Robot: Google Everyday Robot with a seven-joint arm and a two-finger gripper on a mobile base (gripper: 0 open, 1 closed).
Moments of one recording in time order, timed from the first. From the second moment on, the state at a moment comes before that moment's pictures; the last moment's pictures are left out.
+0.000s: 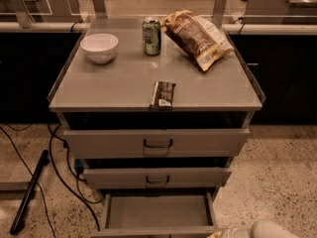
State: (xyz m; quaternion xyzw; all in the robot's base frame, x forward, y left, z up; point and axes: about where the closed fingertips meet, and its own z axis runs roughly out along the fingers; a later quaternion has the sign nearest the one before) arm 0.332 -0.190 0.325 -0.46 0.83 0.24 0.23
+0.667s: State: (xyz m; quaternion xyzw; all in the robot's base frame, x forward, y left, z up) arm 0.337 -0.198 0.288 -0.45 0.83 0.22 0.24
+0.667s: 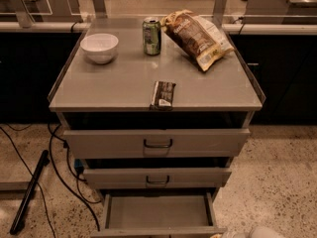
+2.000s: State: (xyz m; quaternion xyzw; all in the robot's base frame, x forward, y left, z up) arm 0.373 -0.166 0.183 -0.46 0.81 0.23 0.28
